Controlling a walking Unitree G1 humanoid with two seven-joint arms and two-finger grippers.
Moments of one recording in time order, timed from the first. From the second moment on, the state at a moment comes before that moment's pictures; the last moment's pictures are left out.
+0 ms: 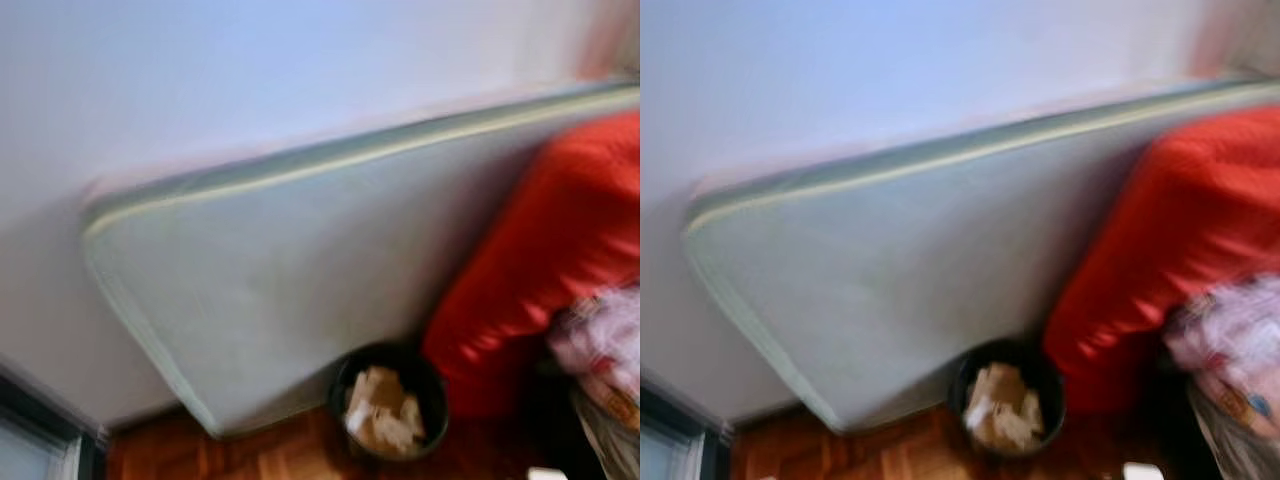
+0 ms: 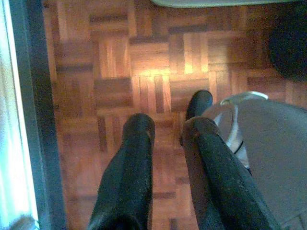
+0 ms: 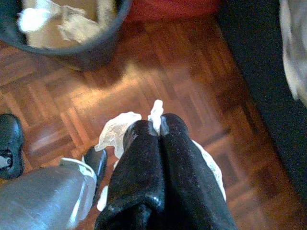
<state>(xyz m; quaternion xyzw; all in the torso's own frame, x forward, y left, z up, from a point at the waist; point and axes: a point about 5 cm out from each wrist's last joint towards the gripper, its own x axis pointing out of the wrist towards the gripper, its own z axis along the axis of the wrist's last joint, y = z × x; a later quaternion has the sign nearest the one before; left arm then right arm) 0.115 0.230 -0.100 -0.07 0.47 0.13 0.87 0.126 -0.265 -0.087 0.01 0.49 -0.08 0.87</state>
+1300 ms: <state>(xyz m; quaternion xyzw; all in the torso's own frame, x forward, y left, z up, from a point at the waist) 0.121 0.248 -0.094 -0.07 0.46 0.15 0.87 0.131 -0.247 -0.091 0.03 0.48 -0.07 0.88</state>
